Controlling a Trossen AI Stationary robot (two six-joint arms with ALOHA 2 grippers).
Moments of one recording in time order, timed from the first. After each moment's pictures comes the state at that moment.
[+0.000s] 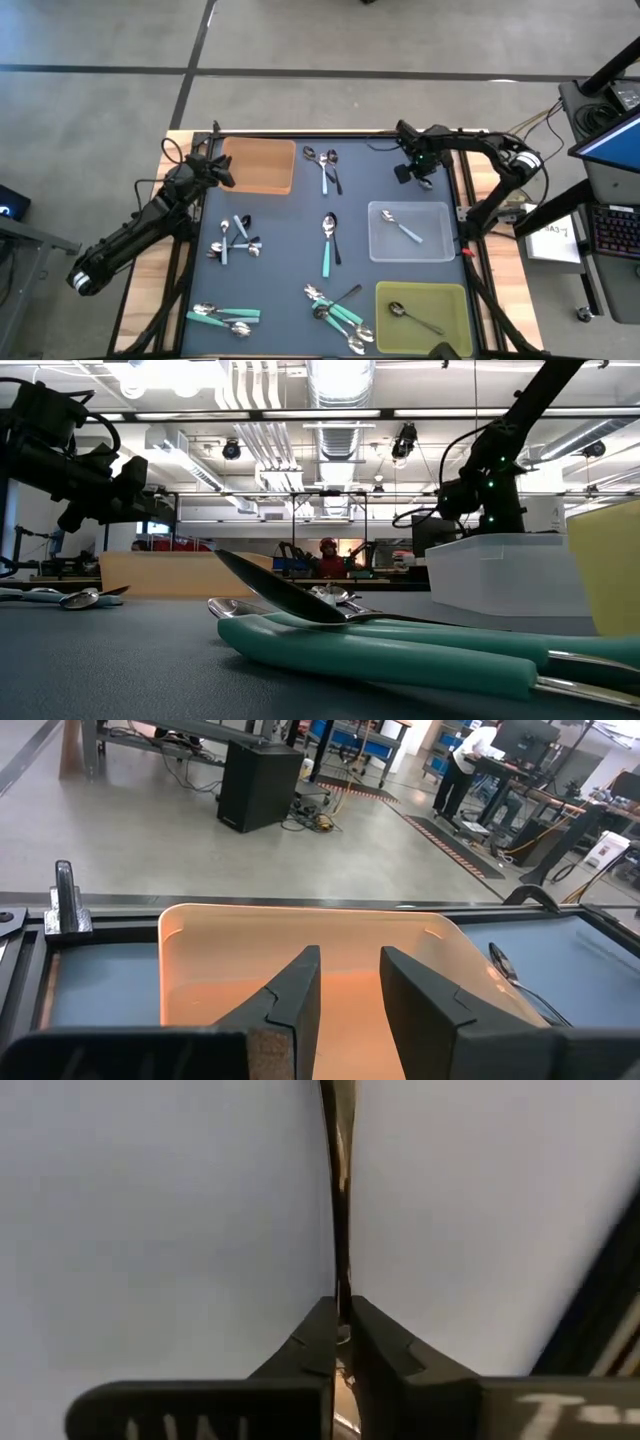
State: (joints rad) left arm 0.82 0.21 0.05 -0.06 -0.22 -0.38; right arm -0.88 1.61 0.89 -0.82 0.12 0.41
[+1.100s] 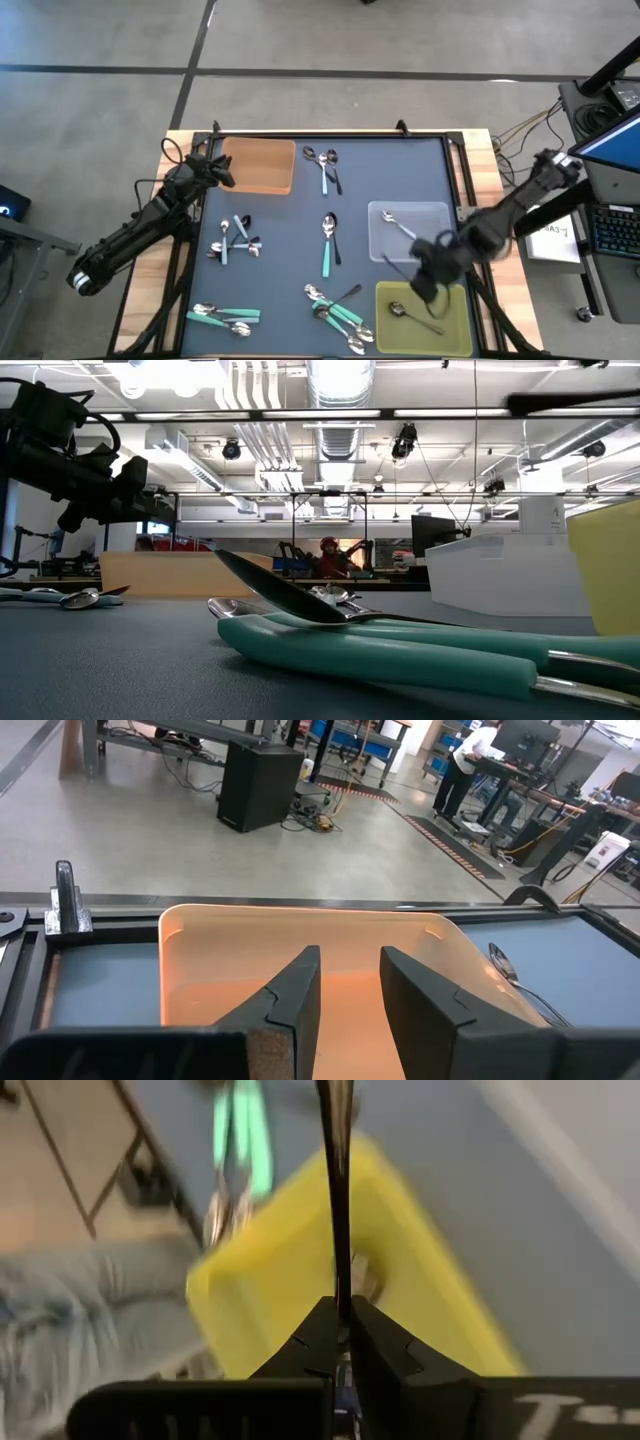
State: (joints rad) left arm 0.82 0.21 0.05 -0.06 -0.22 -0.38; right arm 0.72 1.16 0.89 -0.68 0.05 1.38
